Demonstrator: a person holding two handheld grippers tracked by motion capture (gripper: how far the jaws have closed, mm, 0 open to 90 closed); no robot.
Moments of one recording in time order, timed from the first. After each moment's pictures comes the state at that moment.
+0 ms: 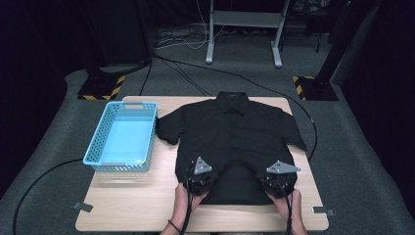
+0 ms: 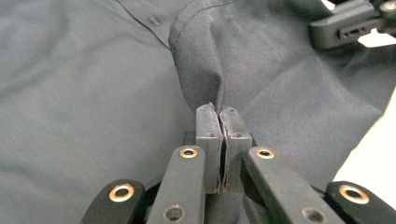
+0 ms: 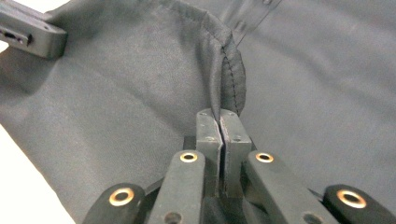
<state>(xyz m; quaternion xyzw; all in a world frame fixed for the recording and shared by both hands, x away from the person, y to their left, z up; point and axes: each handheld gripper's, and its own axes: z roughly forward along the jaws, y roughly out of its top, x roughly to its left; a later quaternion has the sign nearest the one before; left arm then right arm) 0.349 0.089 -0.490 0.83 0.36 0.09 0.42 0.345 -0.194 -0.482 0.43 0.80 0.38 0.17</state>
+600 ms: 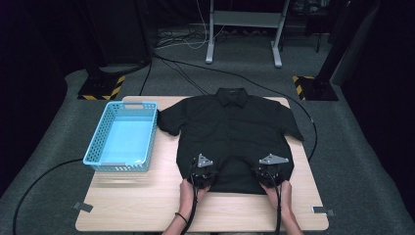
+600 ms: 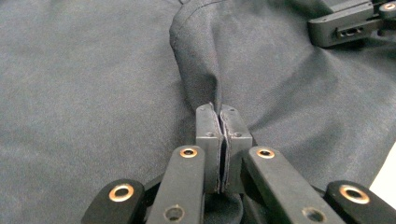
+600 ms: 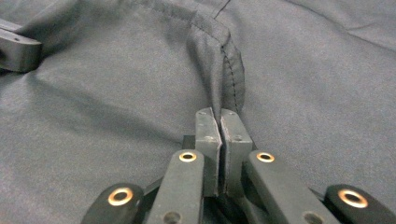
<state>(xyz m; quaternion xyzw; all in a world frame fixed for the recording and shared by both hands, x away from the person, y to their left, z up) 0.406 0.081 -0.520 0.80 0.42 0.09 0.41 0.405 -0.185 -0.516 0.46 0.80 0.35 0.18</state>
